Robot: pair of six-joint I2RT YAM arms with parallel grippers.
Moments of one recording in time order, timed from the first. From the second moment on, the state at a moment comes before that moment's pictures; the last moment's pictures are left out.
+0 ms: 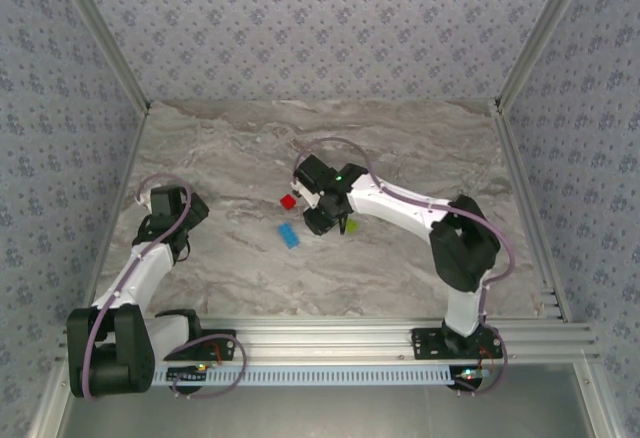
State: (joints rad) left arm 0.04 1.09 0.51 -0.21 -0.23 -0.58; right arm 0.85 1.87 1.47 -0.86 0.01 0.07
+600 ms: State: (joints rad) left arm 0.04 1.10 0.51 -0.21 -0.23 -0.58; right arm 0.85 1.96 1.48 -0.75 0.01 0.07
